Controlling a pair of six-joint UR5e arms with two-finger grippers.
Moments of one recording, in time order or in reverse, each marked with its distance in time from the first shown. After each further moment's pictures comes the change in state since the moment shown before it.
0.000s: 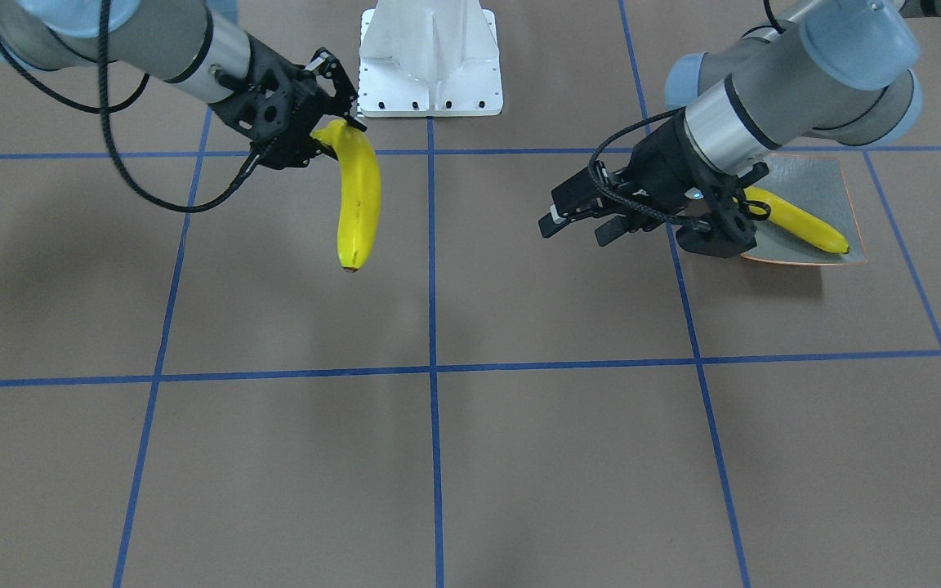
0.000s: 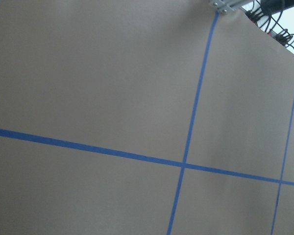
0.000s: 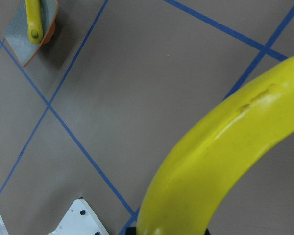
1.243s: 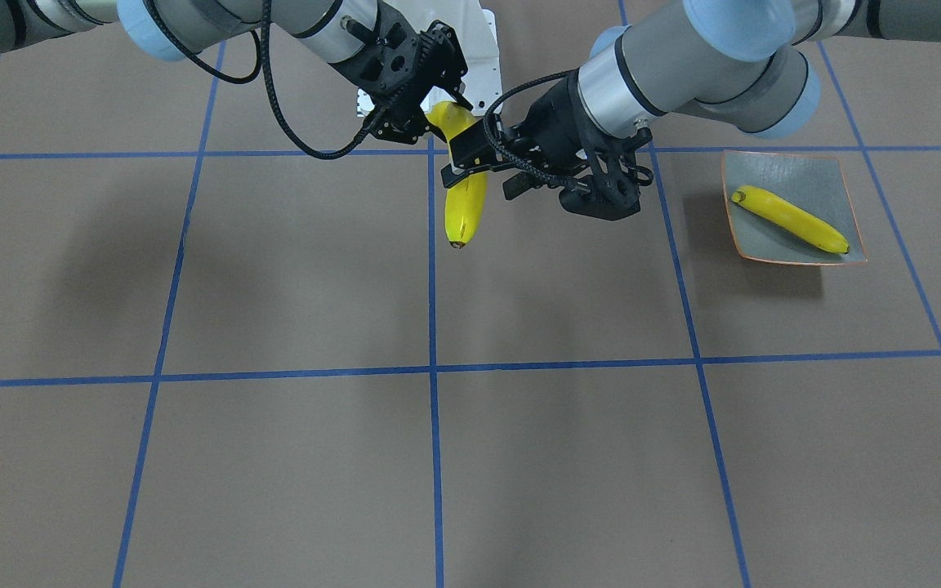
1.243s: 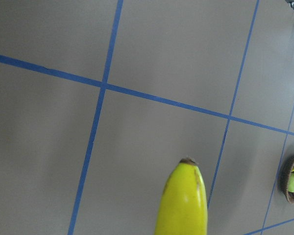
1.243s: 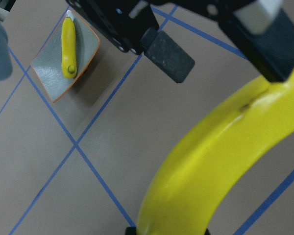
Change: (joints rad) left arm 0.094 -0.101 0.003 -0.003 -0.005 -0.135; right arm -0.103 0.135 -0.058 0.096 -0.179 0.124
